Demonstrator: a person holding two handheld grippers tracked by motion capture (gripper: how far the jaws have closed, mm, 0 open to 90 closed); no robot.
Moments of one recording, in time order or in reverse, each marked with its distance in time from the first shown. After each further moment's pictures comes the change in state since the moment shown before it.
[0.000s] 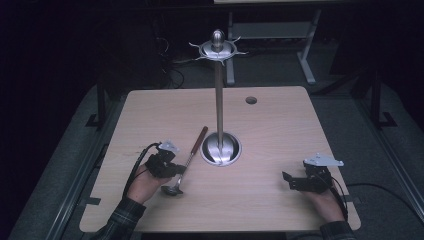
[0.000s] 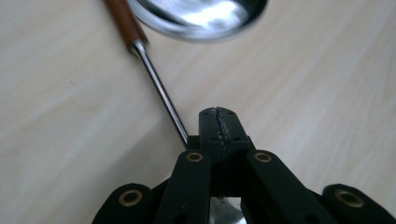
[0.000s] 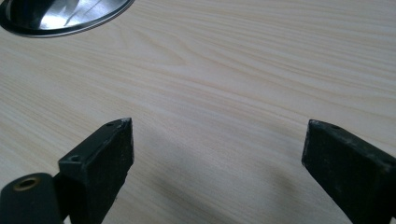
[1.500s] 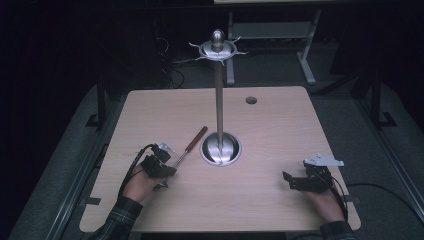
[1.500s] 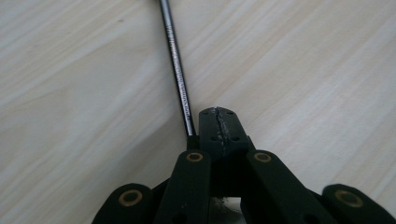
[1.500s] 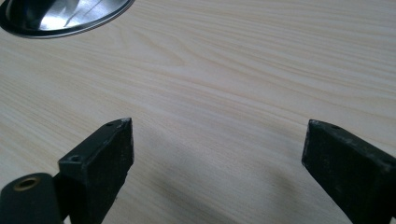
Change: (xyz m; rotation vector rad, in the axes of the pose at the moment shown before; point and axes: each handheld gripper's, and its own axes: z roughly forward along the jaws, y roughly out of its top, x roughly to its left) left arm 0.027 -0.013 0.004 0.119 0.121 -0.057; right arm 0.000 0.000 0.000 -0.002 0.000 0.000
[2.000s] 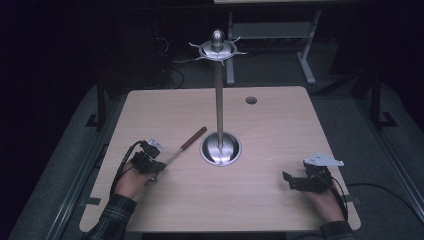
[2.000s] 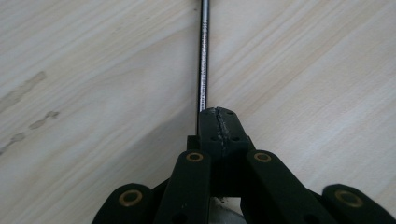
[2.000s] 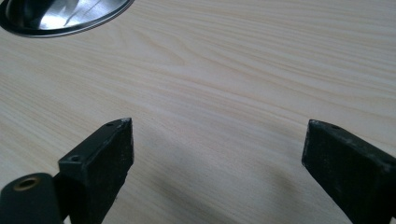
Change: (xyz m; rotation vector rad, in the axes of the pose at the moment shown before) left arm 0.023 -0.010 -0.008 -0.029 0.082 -0.064; right arm 0.000 0.000 0.000 0.002 0.000 -0.001
